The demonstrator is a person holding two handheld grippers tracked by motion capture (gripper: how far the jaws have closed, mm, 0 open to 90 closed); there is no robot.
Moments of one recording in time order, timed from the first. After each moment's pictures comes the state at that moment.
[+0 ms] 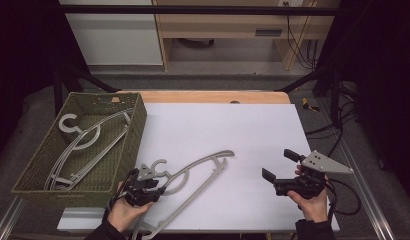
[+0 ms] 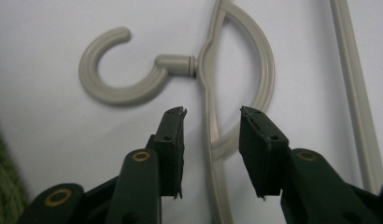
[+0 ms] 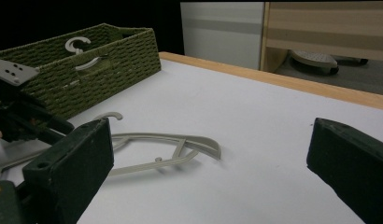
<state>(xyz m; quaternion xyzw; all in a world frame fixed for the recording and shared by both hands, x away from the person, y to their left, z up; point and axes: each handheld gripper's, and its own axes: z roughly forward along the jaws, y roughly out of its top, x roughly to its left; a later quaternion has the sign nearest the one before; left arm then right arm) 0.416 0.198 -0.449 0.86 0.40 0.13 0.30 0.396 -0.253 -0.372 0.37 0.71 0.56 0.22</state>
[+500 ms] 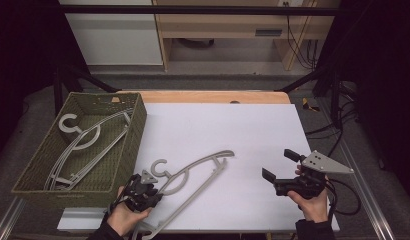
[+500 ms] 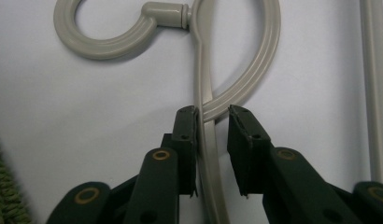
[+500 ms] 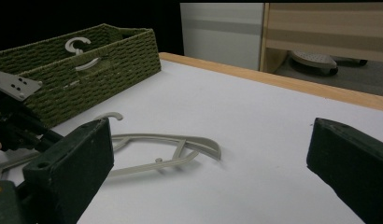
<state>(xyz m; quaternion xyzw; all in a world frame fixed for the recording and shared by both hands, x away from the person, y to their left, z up) 0.410 0.189 -0.460 0.87 0.42 0.12 0.25 0.395 -0.253 -0.371 0.37 0.71 0.55 0.23</state>
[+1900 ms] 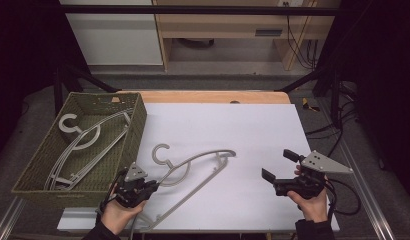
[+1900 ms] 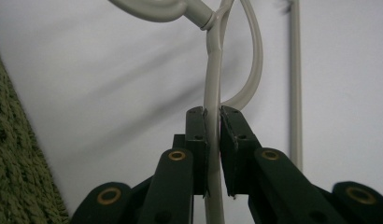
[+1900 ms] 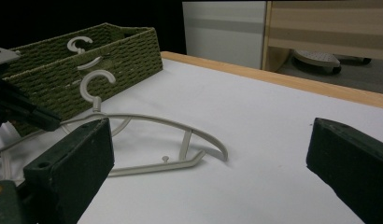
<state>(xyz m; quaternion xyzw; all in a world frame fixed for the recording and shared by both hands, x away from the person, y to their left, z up) 0.407 0.207 -0.430 0.83 0.42 0.14 0.34 0.396 -0.252 -0.373 0.37 0.71 0.56 0.22</state>
